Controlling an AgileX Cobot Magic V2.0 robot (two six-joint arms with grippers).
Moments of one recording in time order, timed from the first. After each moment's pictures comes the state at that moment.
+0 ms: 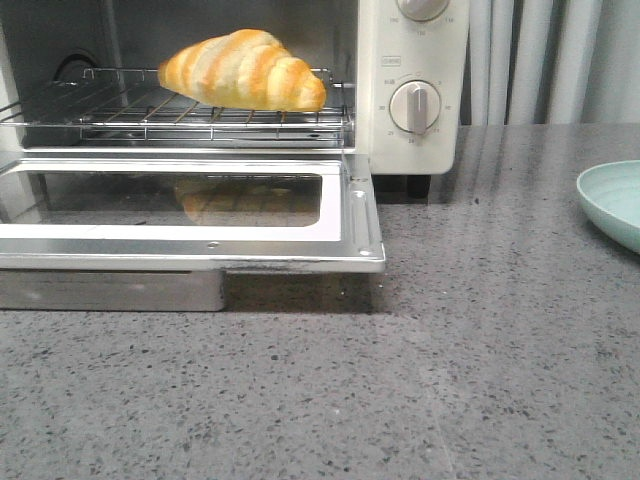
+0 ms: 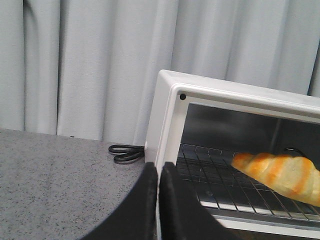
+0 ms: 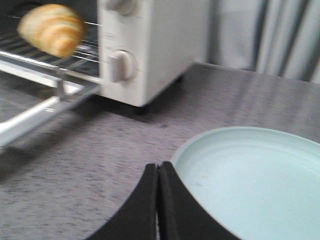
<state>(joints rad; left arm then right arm) -0.05 0.13 -0.21 1.72 0.00 -1.82 0.31 0.38 -0.08 -0.13 -0.11 0.04</state>
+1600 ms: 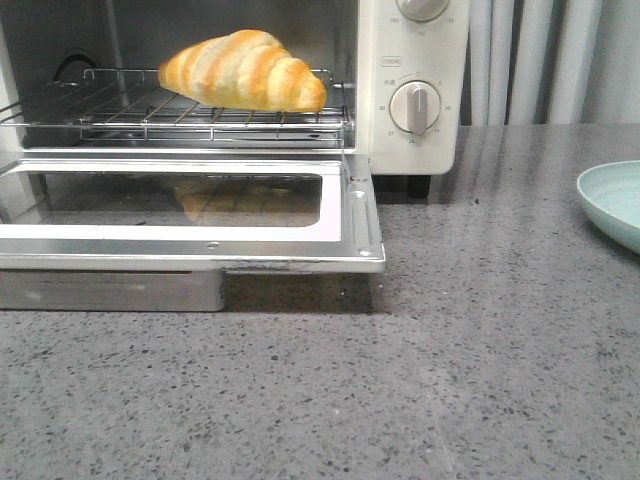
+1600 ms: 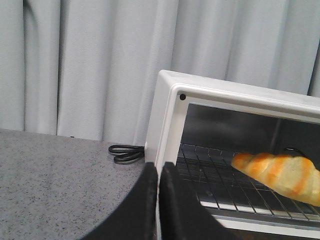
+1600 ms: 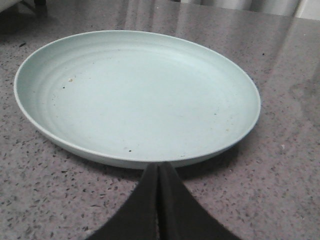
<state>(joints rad) -0.05 0.13 -0.21 1.72 0.00 -1.82 -0.03 -0.01 0.01 -0.08 0.34 -0.06</state>
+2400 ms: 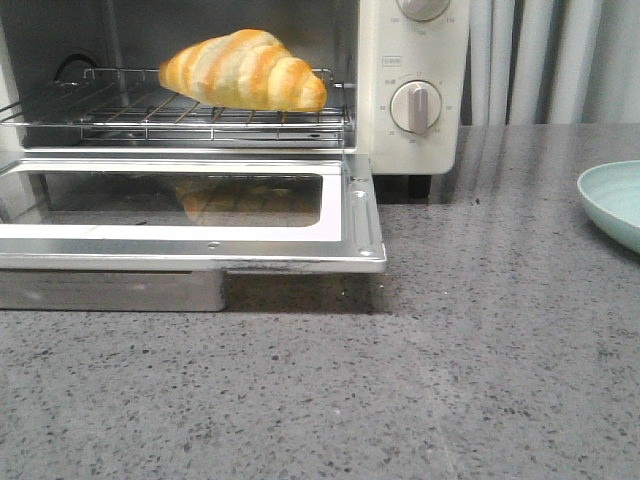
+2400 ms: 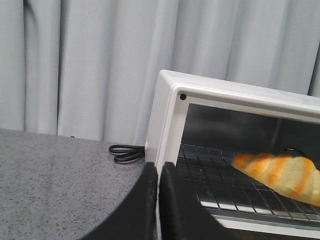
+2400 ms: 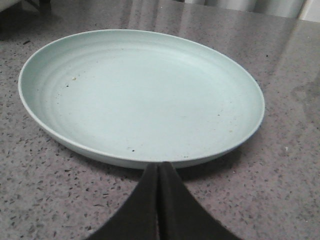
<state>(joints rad) -0.05 0.13 -0.21 1.72 0.00 -1.81 -0.03 -0.01 0.01 -0.06 0.34 -0.09</state>
